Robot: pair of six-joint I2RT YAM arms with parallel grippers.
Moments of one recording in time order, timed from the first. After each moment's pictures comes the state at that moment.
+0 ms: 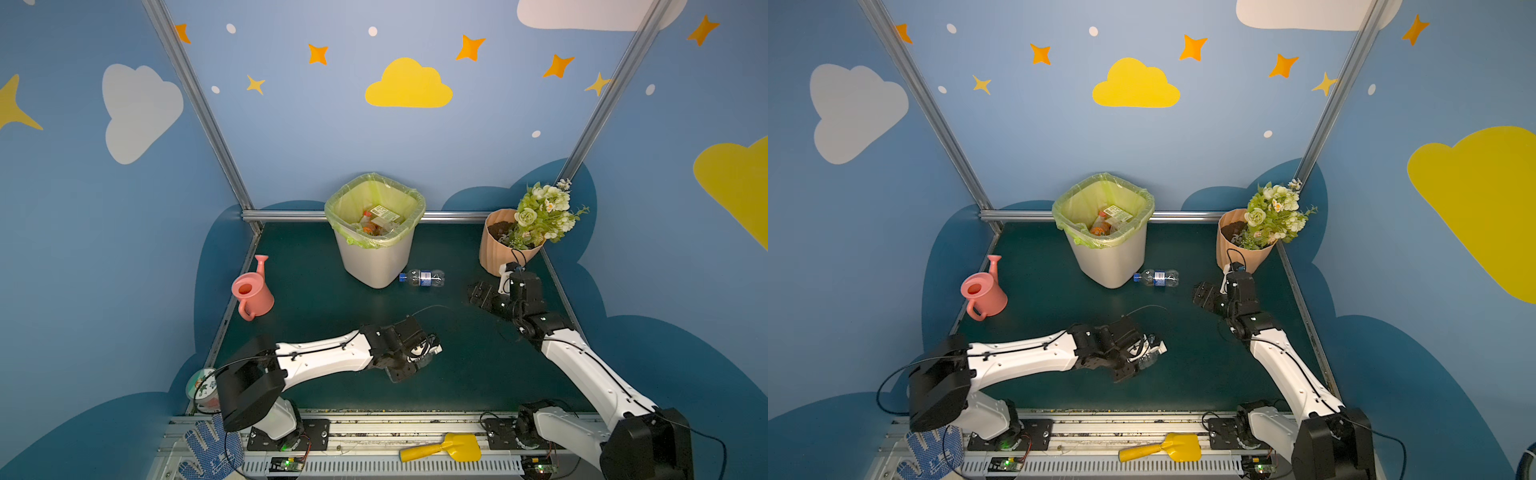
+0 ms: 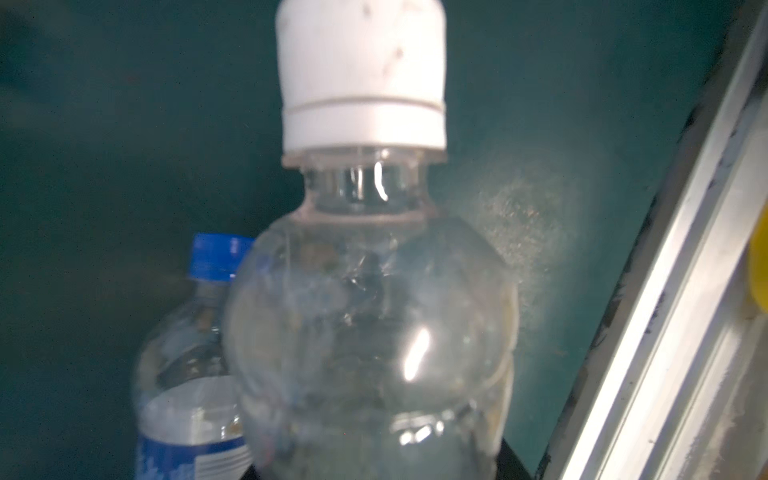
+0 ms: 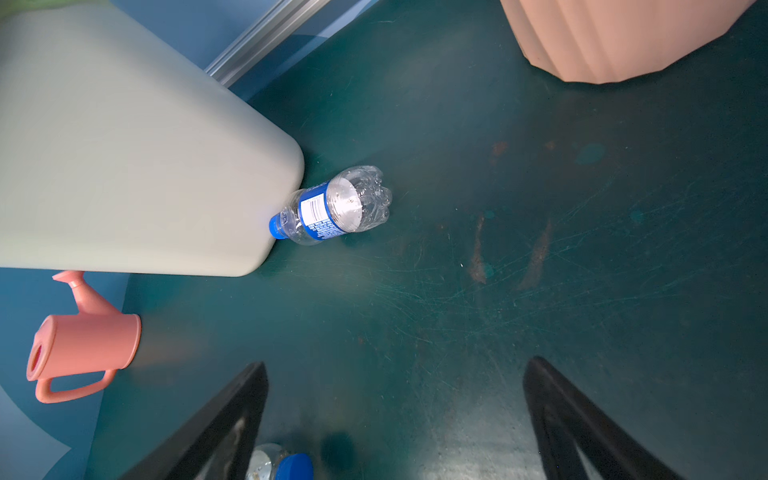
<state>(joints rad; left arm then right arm) -1.06 1.48 0.95 -0.55 0.02 0.09 0.25 1.09 0.72 -0.28 -0.15 0.59</state>
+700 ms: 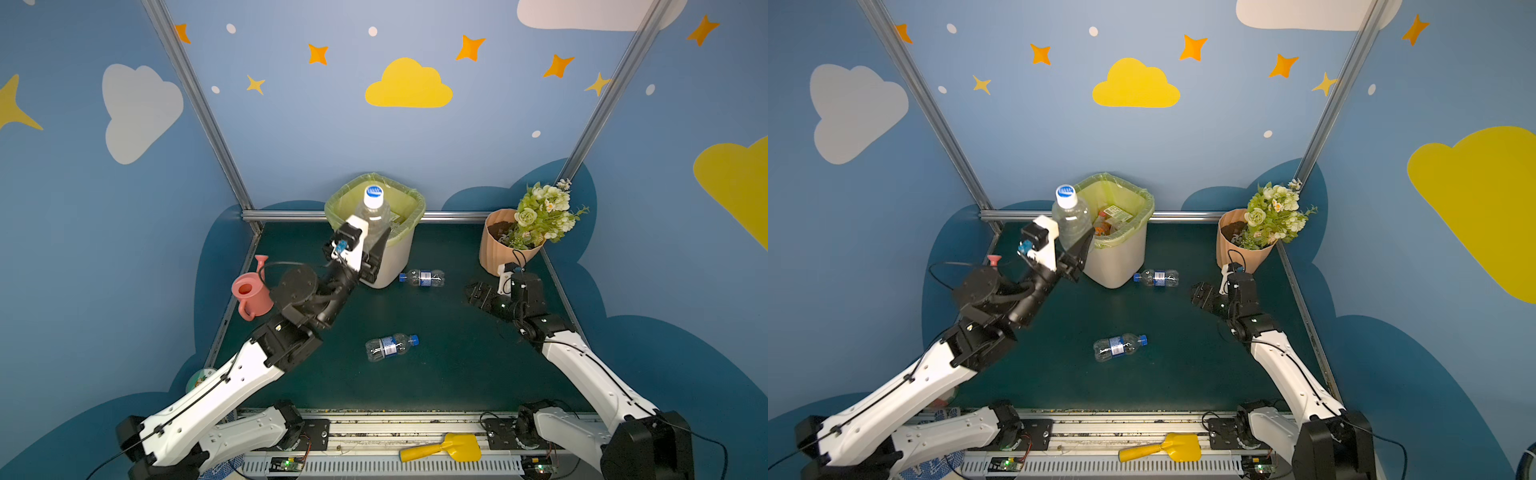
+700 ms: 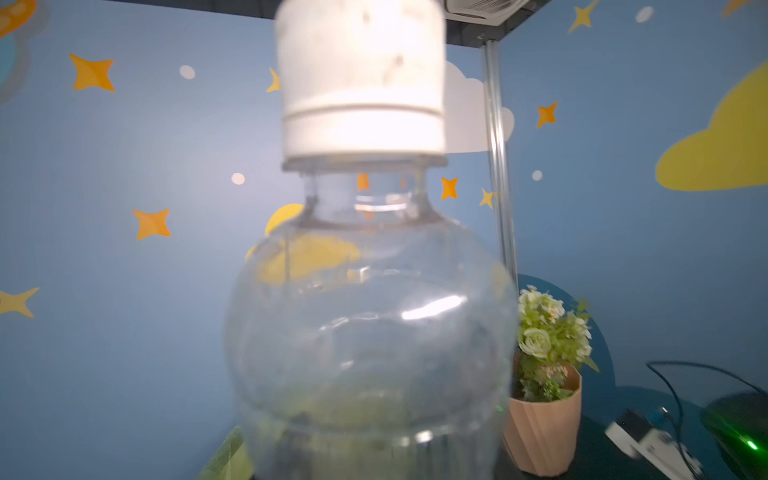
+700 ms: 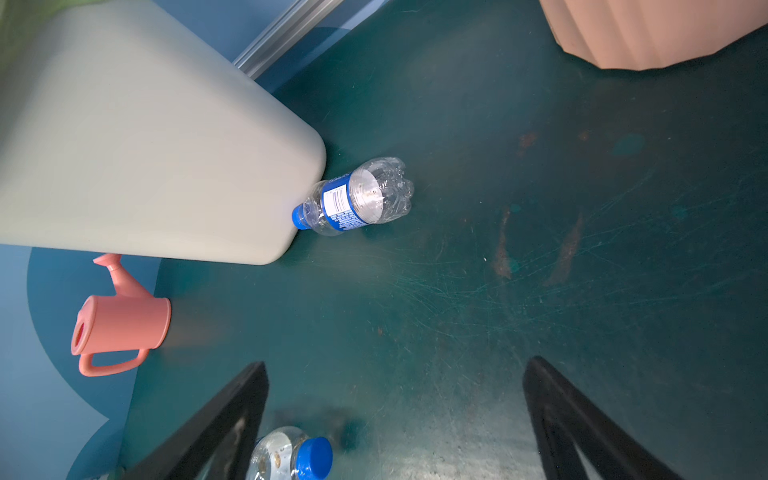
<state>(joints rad) -0.78 1.06 1.19 0.19 -0.32 0.23 0.25 1.07 0.71 -0.26 -0.21 0.59</state>
